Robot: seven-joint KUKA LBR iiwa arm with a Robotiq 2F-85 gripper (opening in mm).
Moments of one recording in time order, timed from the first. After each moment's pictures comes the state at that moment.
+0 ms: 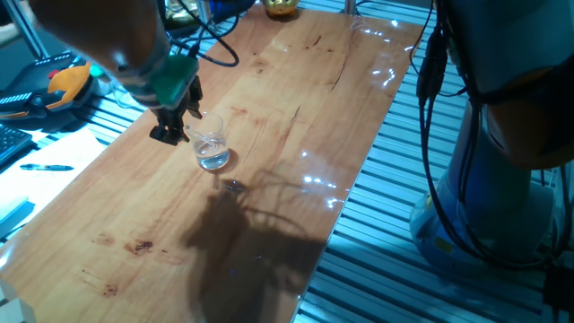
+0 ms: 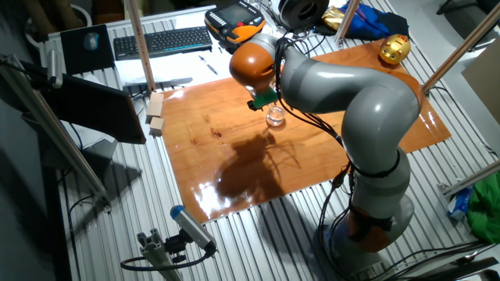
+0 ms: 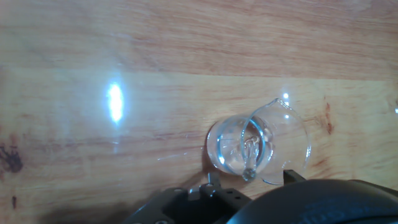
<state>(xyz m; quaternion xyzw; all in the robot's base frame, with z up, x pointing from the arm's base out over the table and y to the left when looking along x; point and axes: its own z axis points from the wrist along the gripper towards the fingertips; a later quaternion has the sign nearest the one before) 0.547 0.127 0.186 -0.01 0.98 -0.19 0.07</state>
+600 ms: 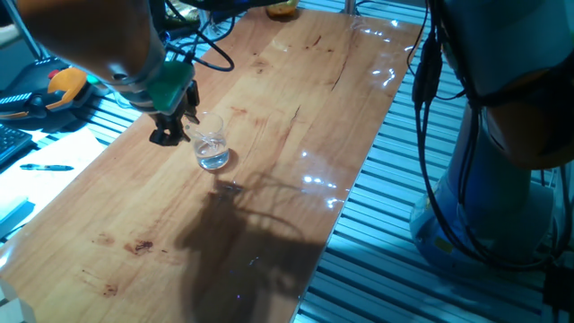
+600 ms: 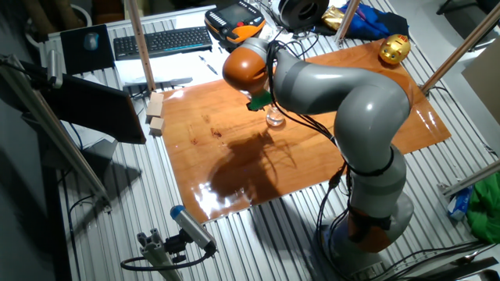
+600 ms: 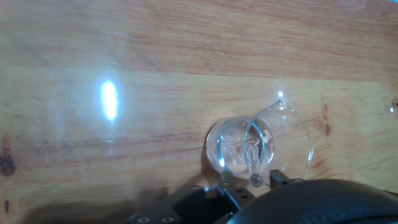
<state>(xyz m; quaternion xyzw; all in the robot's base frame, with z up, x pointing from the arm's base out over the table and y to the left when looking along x) 0.551 0.128 0.181 -0.01 0.98 -0.20 0.07</state>
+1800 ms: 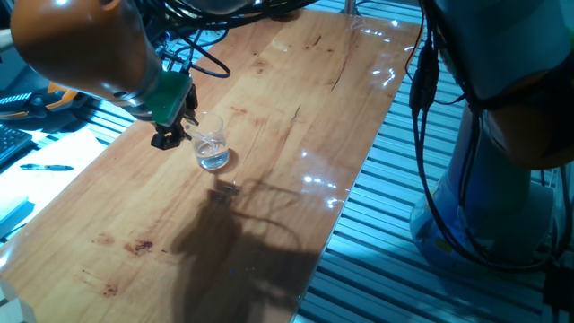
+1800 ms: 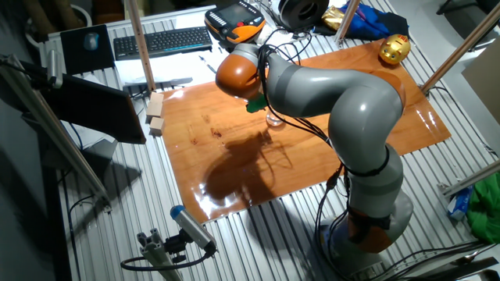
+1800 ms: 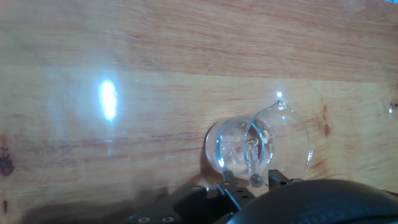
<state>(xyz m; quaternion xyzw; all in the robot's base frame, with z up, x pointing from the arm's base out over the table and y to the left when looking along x) 0.554 0.126 0.177 -0.01 0.97 -0.23 0.08</state>
